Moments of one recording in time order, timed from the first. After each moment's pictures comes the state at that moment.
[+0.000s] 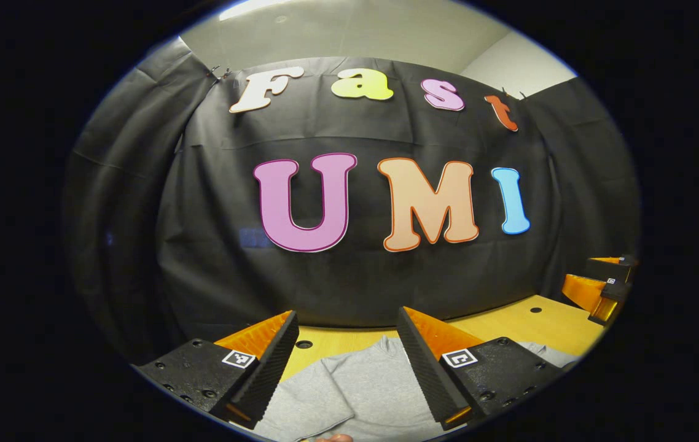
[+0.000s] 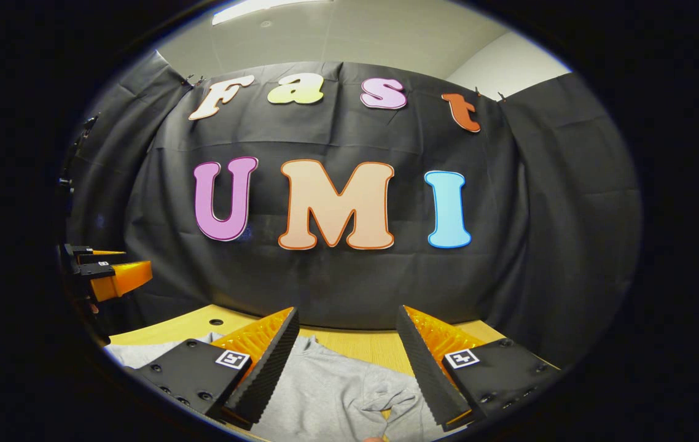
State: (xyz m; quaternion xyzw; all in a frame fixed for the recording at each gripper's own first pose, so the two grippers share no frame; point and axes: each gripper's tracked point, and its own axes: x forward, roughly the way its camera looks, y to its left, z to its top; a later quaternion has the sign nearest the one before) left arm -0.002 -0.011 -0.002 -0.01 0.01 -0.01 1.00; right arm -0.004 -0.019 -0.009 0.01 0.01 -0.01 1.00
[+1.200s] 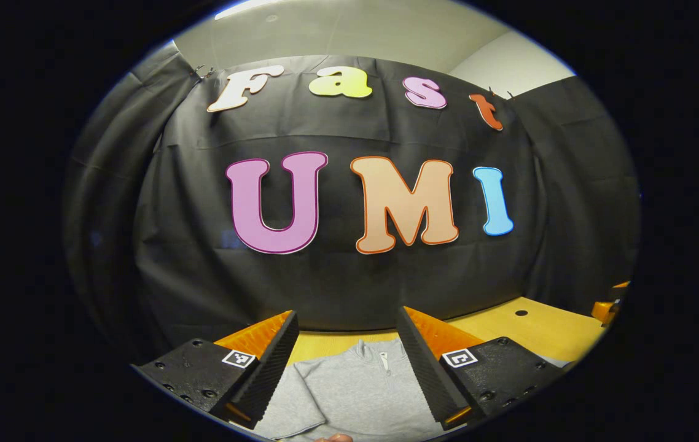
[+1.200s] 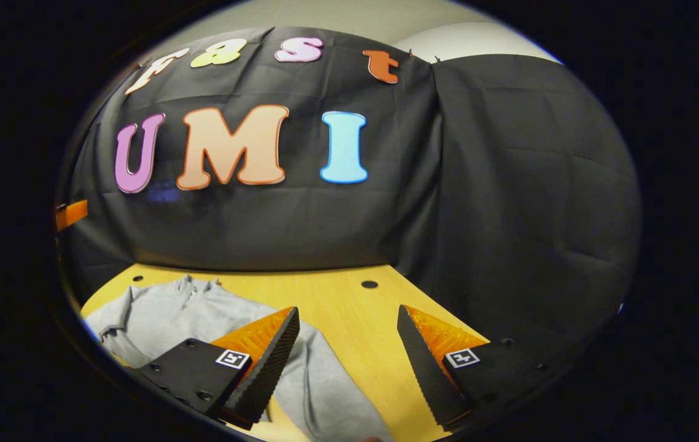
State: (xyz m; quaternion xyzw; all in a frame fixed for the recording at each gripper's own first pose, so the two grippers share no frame) left arm 0.019 -0.060 -0.002 -0.01 0.01 -0.05 1.00; right arm -0.085 -0.223 -0.123 0.00 0.16 -0.18 0.97
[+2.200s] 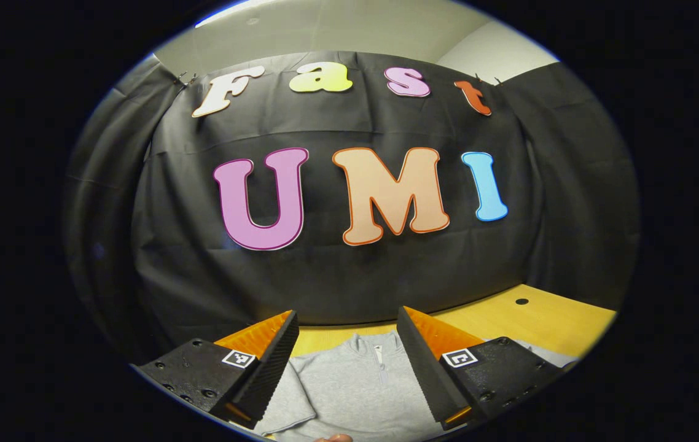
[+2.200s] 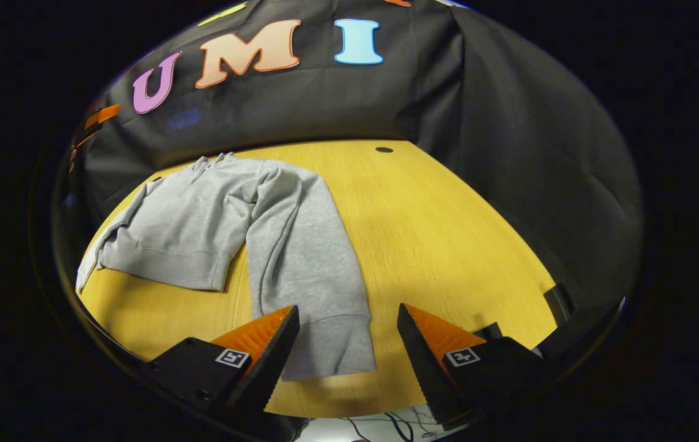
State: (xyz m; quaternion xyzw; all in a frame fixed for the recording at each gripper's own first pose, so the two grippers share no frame) left arm 0.013 -0.099 -0.010 0.02 0.02 -0.04 1.00; right arm -0.213 -0.216 -0.295 0.03 0.39 -0.09 0.92
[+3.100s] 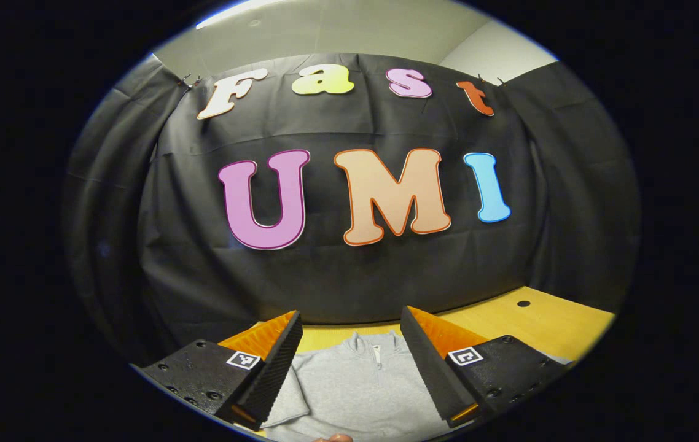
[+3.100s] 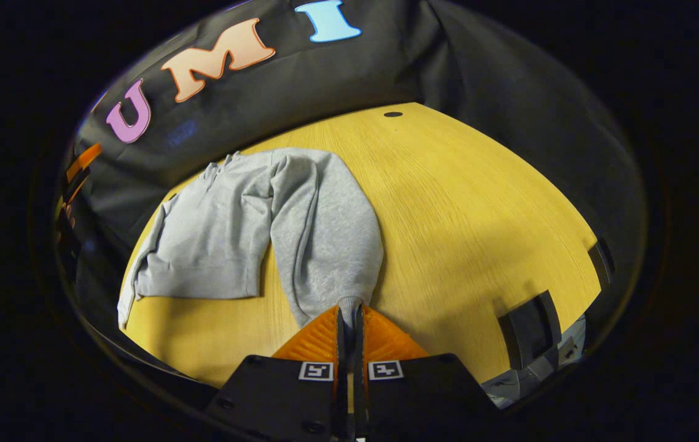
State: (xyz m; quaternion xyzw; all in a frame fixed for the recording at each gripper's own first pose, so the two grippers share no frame) left arm 0.009 -0.094 -0.010 0.02 0.02 -0.03 1.00; right arm -0.201 -0.182 -0.292 0.16 0.44 -0.07 0.88
